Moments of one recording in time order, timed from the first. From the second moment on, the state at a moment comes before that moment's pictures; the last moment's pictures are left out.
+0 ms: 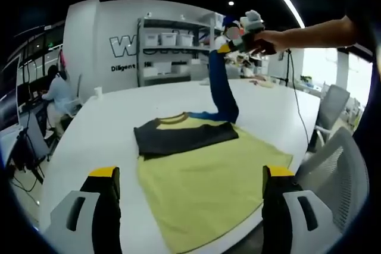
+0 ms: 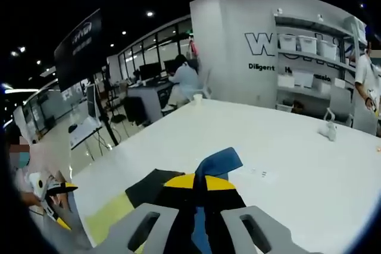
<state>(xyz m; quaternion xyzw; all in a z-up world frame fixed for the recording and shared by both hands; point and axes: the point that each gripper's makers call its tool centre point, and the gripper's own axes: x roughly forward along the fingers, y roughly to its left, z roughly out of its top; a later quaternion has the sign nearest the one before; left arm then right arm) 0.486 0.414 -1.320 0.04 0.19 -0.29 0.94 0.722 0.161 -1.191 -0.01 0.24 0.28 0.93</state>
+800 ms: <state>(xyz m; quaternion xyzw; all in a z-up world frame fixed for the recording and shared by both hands) 0.486 0.410 -1.321 0.02 0.19 -0.30 0.93 0.726 0.264 -1.253 -0.02 0.29 0.32 0.90</state>
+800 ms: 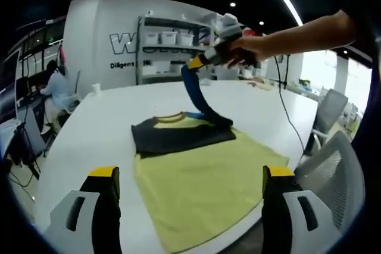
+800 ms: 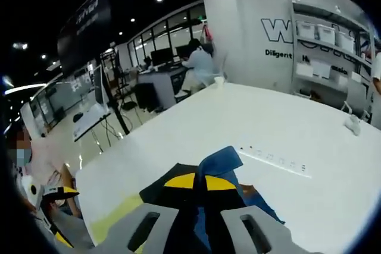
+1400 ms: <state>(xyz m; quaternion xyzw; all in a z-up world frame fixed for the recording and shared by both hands) 0.485 0.408 -1.324 0.02 0.20 -0.30 0.93 0.715 0.309 -1.314 -0.03 0.33 0.33 0.89</state>
